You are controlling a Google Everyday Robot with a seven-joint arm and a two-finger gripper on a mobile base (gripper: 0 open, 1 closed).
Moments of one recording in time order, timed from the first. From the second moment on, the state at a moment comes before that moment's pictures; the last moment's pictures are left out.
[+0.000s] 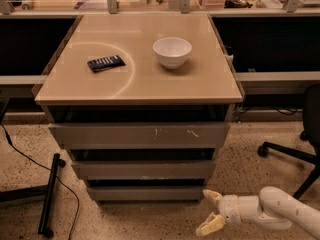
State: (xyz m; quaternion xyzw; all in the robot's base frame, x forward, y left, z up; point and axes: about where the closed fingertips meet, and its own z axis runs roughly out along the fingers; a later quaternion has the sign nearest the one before) arm 0.426 -0.150 0.402 -0.40 0.74 0.43 0.33
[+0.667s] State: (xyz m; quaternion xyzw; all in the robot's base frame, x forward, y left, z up) arm 0.439 -0.151 0.391 -0.39 0.74 0.42 0.36
